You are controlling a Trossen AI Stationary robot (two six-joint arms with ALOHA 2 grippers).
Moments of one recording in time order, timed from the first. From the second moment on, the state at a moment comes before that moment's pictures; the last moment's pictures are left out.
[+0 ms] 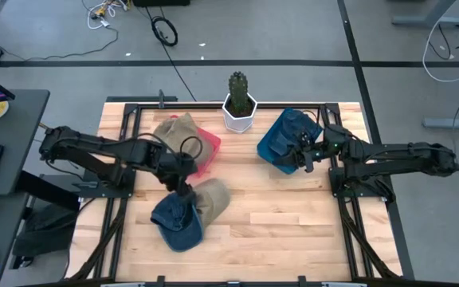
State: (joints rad) left arm -0.17 1.32 1.20 -0.86 0.19 -0.85; right arm -0.19 0.82 0.46 0.32 -0.44 0.91
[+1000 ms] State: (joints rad) left arm -0.18 1.65 1.20 -0.90 0.09 -1.32; right arm -0.18 0.82 0.46 0.35 -0.43 0.91
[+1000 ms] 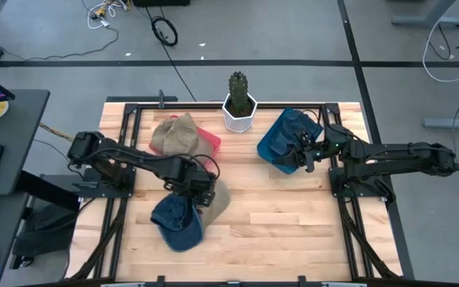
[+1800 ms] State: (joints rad) left arm -0.18 1.68 1.20 -0.92 0.09 -1.31; right arm -0.19 0.82 0.46 0.34 -0.41 0.90
